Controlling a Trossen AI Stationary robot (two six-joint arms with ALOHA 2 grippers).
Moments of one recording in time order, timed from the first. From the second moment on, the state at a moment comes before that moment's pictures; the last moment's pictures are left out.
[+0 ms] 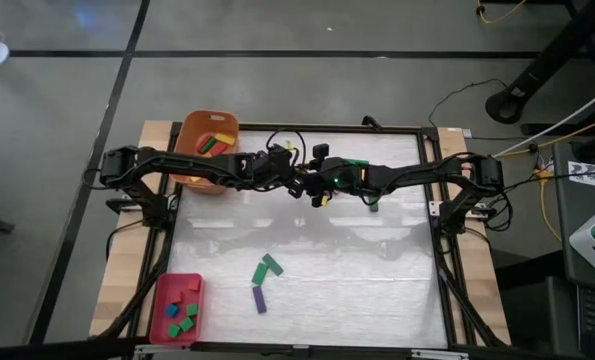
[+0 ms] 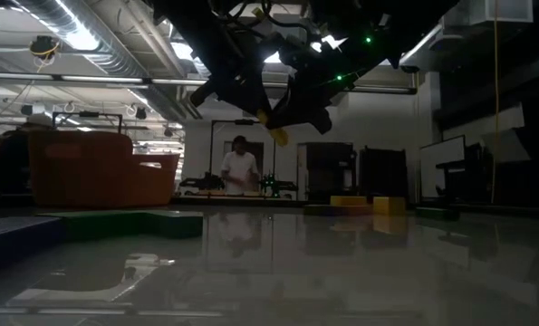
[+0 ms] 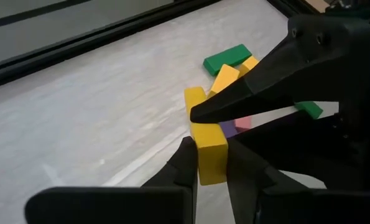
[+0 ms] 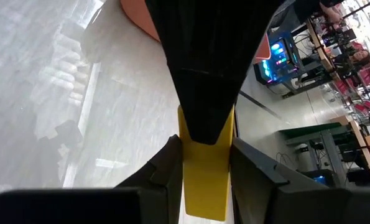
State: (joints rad) left arm 0.13 1.61 1.17 -0.31 -0.43 -0.65; right arm -0.11 1.68 1.05 0.16 0.31 -0.68
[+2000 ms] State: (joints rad) left arm 0.48 1.33 1.17 -1.16 -0.62 -0.57; right arm -0.27 1.59 0.93 -0.50 0.13 -1.03
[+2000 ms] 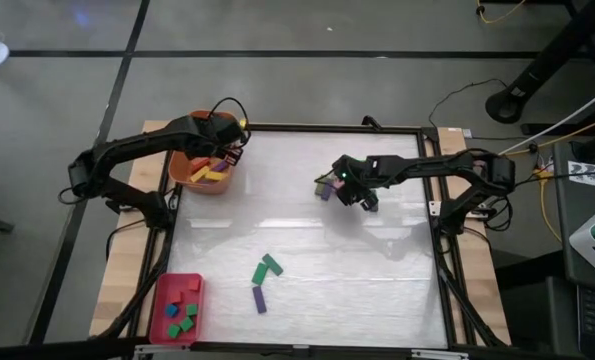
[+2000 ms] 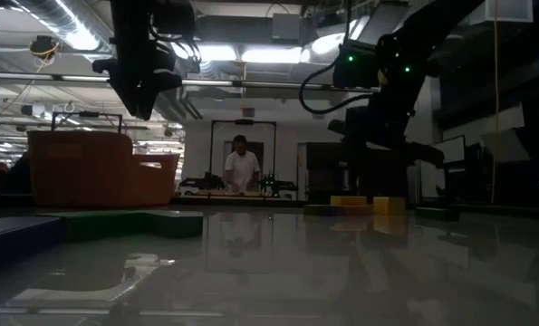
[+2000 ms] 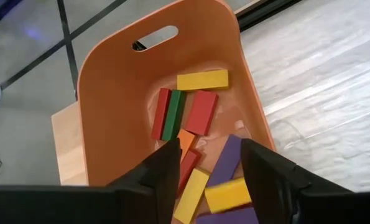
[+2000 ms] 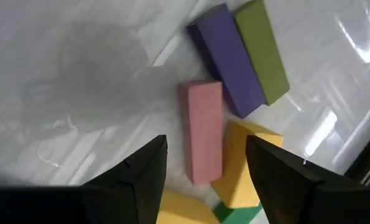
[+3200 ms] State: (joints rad) left arm 0.48 1.33 1.17 -1.16 -0.60 -0.62; right arm -0.34 1.75 0.93 -0.40 0.00 -1.08
